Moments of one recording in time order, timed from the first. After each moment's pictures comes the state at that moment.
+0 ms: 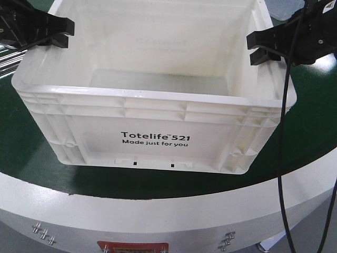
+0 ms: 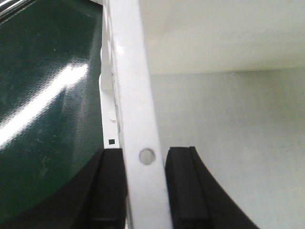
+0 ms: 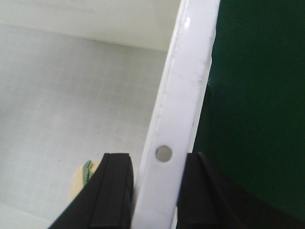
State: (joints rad) left arm -0.18 1.47 -1.45 -0.13 0.86 -0.01; right arm 0.18 1.47 -1.40 0.21 0.95 -0.12
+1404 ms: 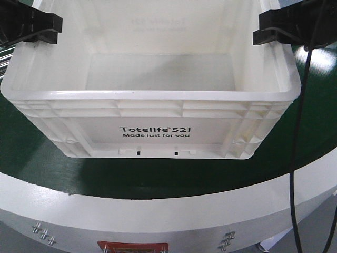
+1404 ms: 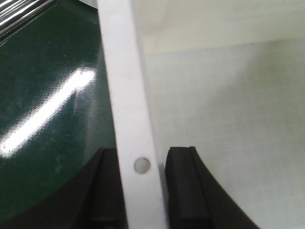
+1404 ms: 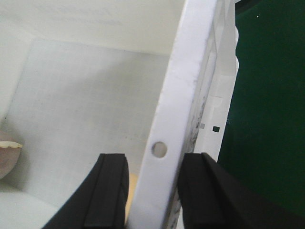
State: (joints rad) left arm -0.18 1.42 -1.45 -0.12 0.90 0.02; right arm 0.16 1.38 -1.40 0.34 0.92 -0.24
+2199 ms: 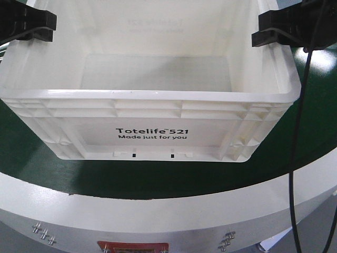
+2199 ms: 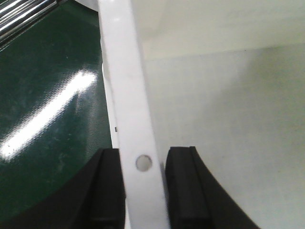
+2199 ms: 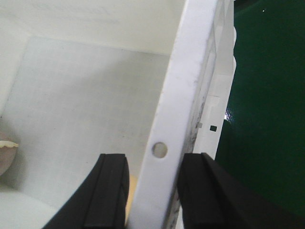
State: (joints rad) left arm -0.18 1.38 -1.44 -0.12 0.91 0.02; right arm 0.16 1.38 -1.40 0.35 0.93 -0.24
